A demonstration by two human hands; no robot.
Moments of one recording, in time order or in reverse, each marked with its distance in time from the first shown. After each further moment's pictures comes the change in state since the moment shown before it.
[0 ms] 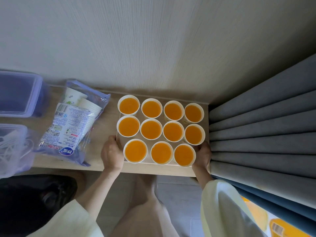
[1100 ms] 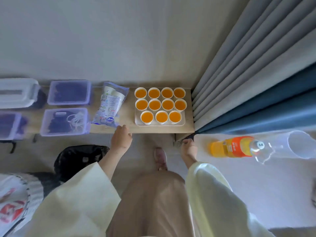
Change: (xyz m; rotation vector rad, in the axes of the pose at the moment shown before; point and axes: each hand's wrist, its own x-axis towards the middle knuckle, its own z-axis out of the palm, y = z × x) left_hand -0.121 0.080 -0.230 0.318 -0.436 -0.009; right_hand -0.221 -0.069 -0.191 -0.028 -0.356 0.243
